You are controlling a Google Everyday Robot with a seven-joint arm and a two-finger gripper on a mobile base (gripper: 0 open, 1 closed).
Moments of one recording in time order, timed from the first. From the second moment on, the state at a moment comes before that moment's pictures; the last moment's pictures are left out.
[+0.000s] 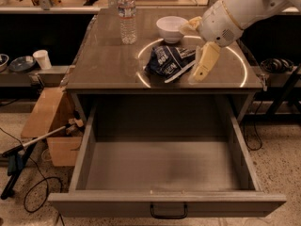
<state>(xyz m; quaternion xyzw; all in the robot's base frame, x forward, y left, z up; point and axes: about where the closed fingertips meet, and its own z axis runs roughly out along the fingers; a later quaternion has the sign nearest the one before) 0.597 -0.104 0.922 -0.68 0.65 0.18 0.30</state>
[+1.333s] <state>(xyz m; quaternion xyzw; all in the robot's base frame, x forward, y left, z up) 0.644 -0.083 0.887 -0.68 0.64 0.19 0.29</state>
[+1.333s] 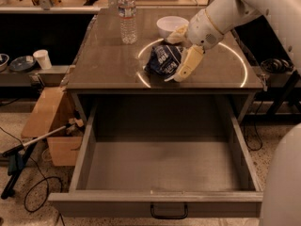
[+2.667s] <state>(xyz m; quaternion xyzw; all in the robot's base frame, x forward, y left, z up) 0.644 -0.083 0.887 -0.68 0.64 0.19 0.29</state>
